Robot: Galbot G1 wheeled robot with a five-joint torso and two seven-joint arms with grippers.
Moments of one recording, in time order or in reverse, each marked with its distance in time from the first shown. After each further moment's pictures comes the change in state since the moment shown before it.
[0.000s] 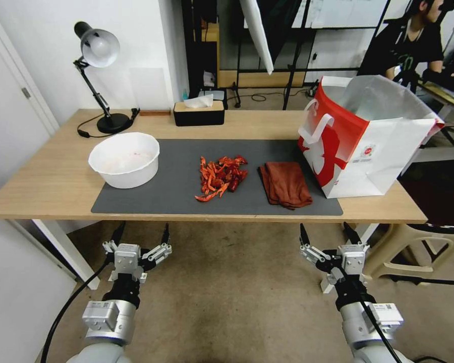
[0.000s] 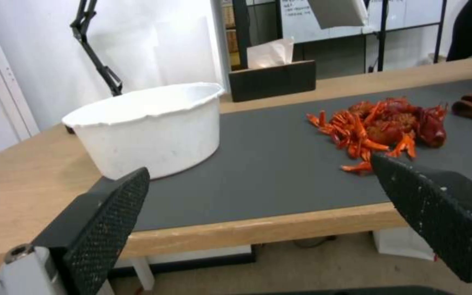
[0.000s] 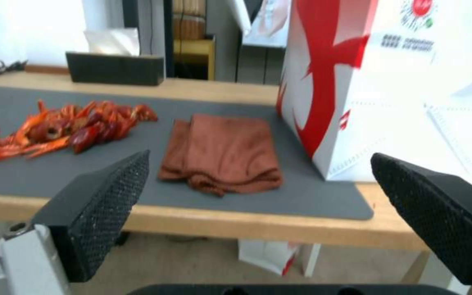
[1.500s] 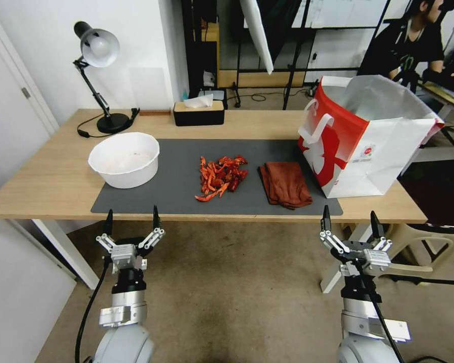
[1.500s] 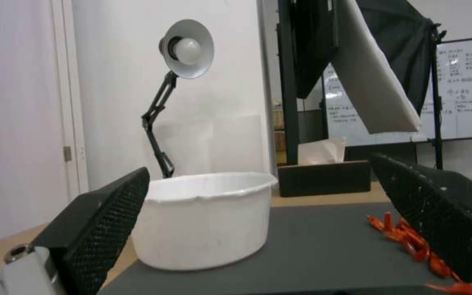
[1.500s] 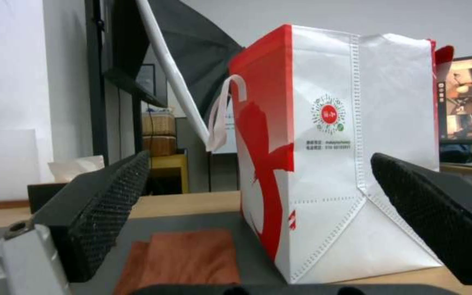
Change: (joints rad) left arm -0.223 0.213 0.162 0.292 -0.017 -0.468 -0.394; right arm 0.101 -0.082 -0.028 -0.196 0.103 0.503 0.174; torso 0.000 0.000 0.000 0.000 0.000
